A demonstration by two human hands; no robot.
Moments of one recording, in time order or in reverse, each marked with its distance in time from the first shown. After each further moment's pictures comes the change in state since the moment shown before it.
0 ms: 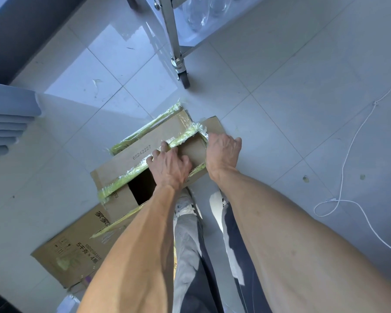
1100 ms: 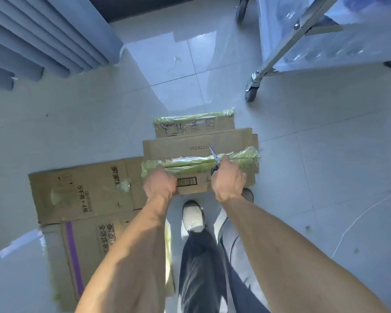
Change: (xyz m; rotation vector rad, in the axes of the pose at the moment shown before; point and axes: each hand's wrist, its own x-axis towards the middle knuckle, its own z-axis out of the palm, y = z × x) left_hand -0.104 -0.154 0.035 -0.483 -0.193 -0.618; right_hand -0.122 -0.083 0.025 -0.037 -0.201 -0.210
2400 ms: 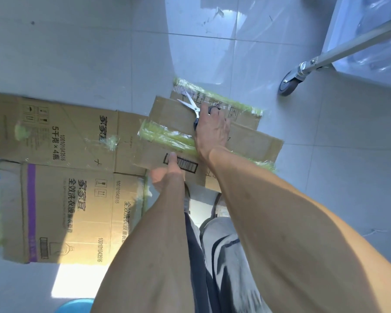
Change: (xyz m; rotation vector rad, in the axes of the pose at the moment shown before) left_hand 0.027 -0.002 0.094 -1.209 -0.022 -0.958; right_hand 0.082 -0.083 0.077 -0.294 0.176 -0.510
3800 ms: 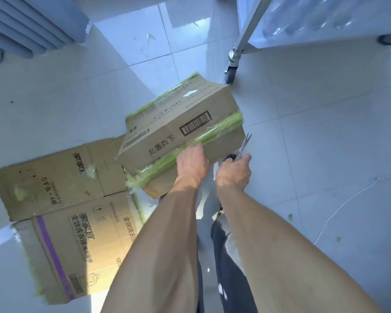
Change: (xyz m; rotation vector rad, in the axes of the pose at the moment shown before) left_hand -0.154 -0.028 0.083 1.377 -0.162 1.398; right_hand -0.122 0.162 -0.030 0.771 0.056 1.186
